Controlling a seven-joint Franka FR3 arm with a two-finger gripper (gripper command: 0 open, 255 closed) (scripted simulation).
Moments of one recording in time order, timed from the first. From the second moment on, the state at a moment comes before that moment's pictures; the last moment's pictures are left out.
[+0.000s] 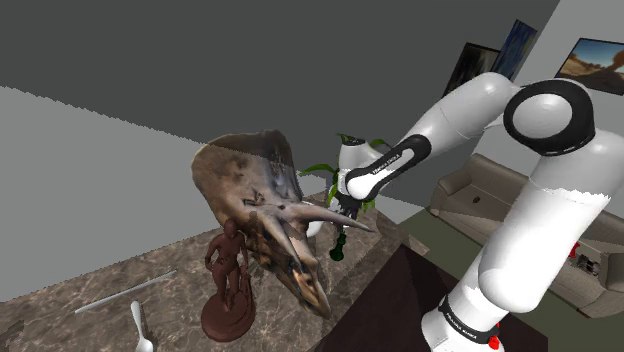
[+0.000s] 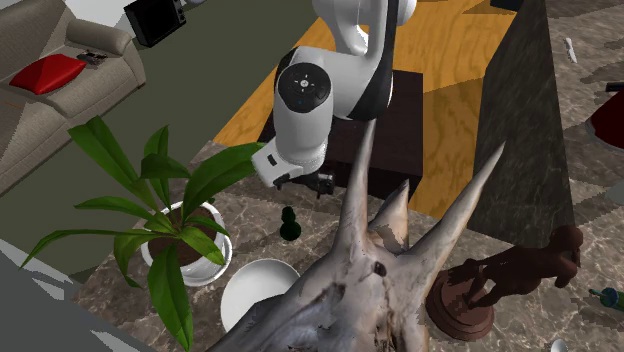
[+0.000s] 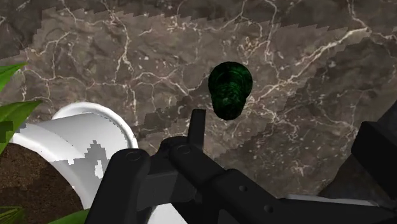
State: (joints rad) arm -0.04 0.08 -0.06 -2.51 -0.16 2.45 0.02
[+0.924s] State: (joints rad) arm -0.05 0.41 -0.11 -2.37 -0.28 2.67 0.07
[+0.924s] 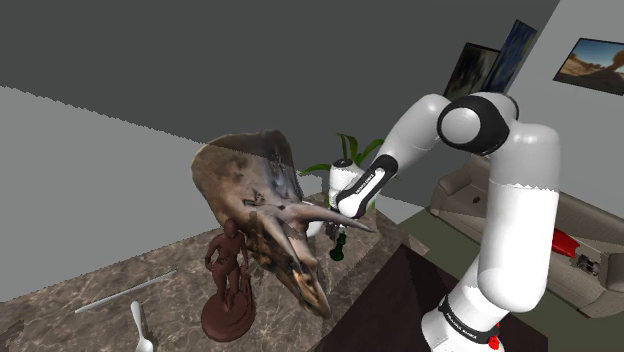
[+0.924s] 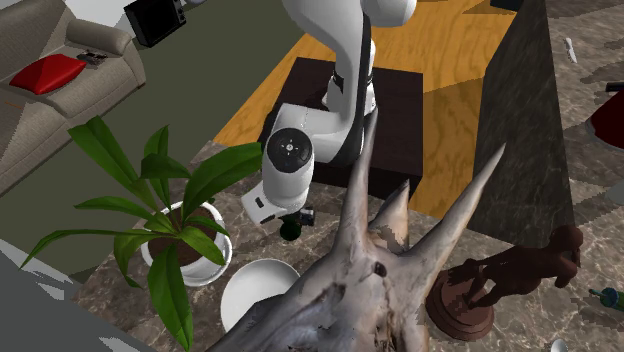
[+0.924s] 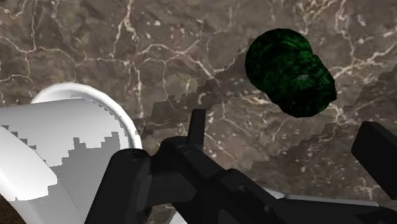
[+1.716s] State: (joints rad) arm -0.04 0.44 -0.11 -2.39 -0.28 2.68 0.08
